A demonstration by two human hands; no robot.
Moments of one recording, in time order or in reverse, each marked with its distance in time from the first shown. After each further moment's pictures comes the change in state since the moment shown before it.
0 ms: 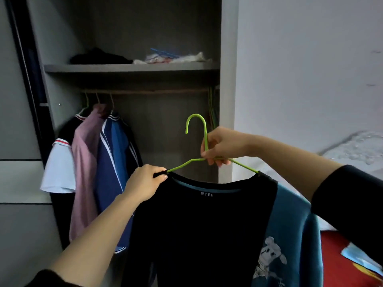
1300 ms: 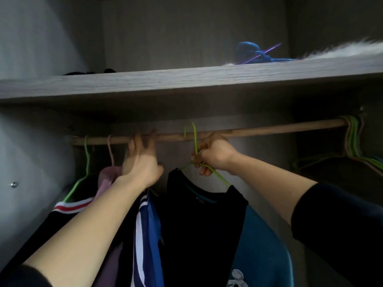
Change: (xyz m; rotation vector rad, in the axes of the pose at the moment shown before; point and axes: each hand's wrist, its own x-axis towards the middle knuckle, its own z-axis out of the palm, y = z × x) left_hand 0.519 -0.247 -0.148 0.430 0.323 0.129; right_hand 0.614 -0.048 0.019 0.285 0.472 0.053
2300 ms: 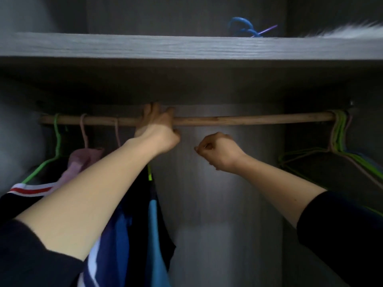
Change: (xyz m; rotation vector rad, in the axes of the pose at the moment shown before) left_hand 0.021 0.081 -0.008 -0.077 0.052 0.101; right_hand -0.007 0.058 -0.032 -0.444 0.185 -0.150
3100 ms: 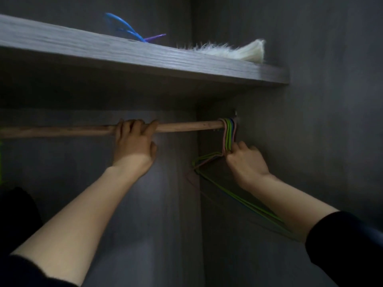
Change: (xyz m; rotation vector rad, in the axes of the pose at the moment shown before) left_hand 0.025 0.151 0.105 -0.178 0.318 0.377; right_hand -0.098 0.161 -0.150 -1.196 0.054 0.194
